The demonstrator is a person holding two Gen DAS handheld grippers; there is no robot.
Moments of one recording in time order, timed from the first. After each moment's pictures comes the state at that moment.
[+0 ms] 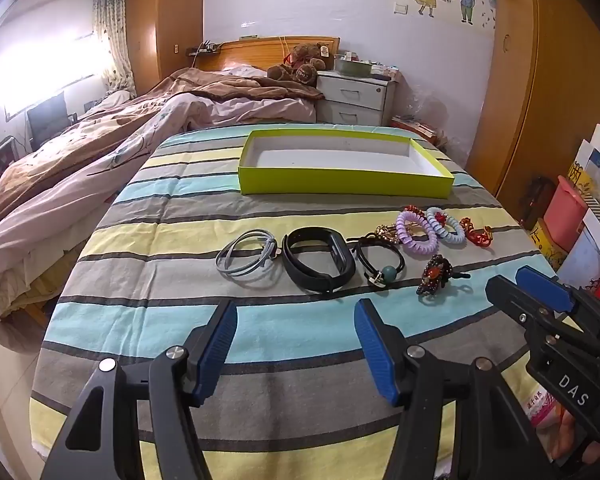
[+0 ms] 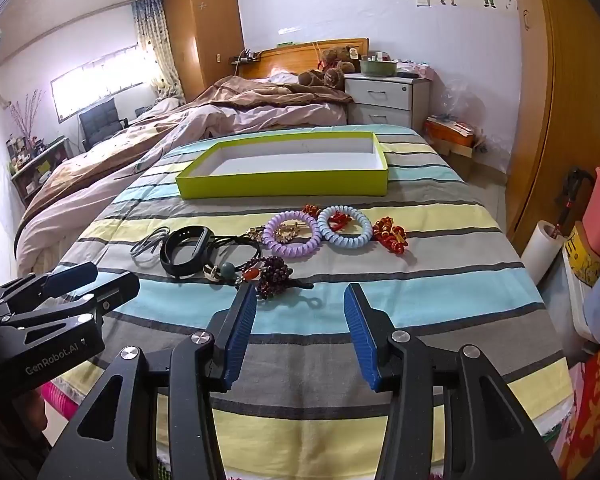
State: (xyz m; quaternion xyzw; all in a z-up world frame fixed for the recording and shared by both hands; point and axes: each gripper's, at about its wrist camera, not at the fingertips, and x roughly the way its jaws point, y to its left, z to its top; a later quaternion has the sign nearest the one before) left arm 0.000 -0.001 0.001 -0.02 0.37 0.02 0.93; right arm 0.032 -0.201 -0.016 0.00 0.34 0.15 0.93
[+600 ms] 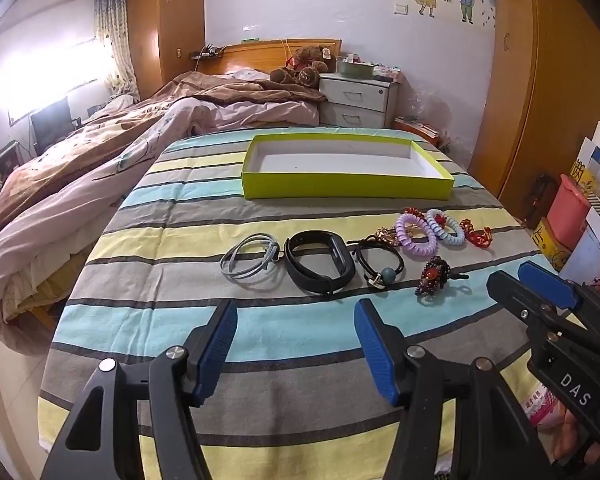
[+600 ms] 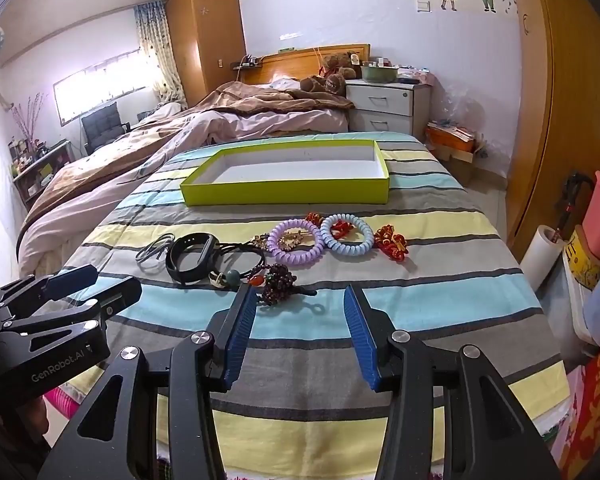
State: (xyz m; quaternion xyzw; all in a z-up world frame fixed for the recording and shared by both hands) left arm -0.005 -0.003 0.006 -0.02 0.37 0.03 0.93; right arm 0.028 -0.201 -0.009 0.00 0.33 0.15 0.93
